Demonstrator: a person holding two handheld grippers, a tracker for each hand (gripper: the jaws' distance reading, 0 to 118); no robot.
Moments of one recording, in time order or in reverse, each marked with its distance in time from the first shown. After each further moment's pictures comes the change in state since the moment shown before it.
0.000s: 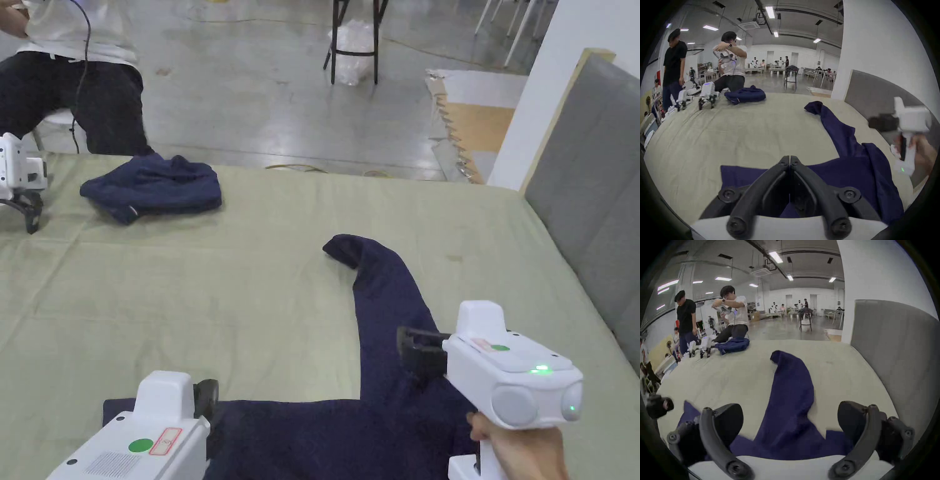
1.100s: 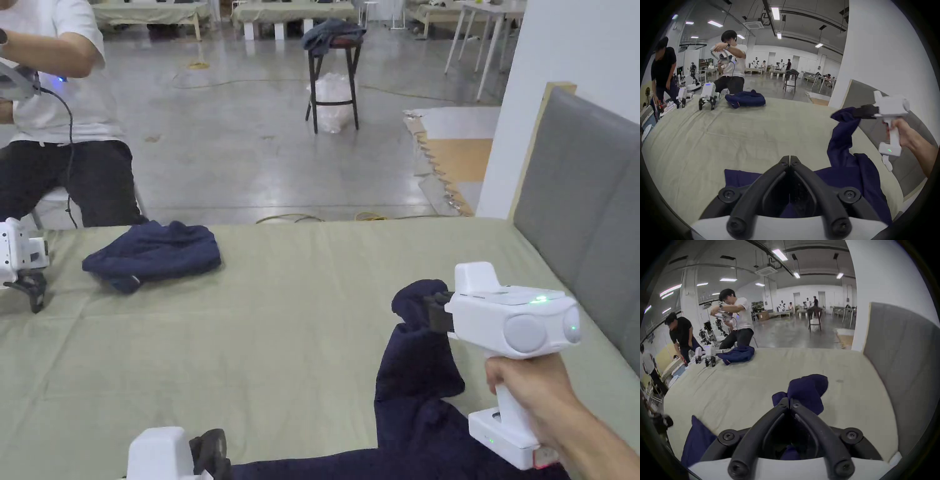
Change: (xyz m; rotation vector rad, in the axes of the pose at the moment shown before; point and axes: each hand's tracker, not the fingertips) left arm -0.006 0.024 0.059 0.049 -0.035 0.066; right arm 0.009 0.060 0.034 0.007 0.088 0.010
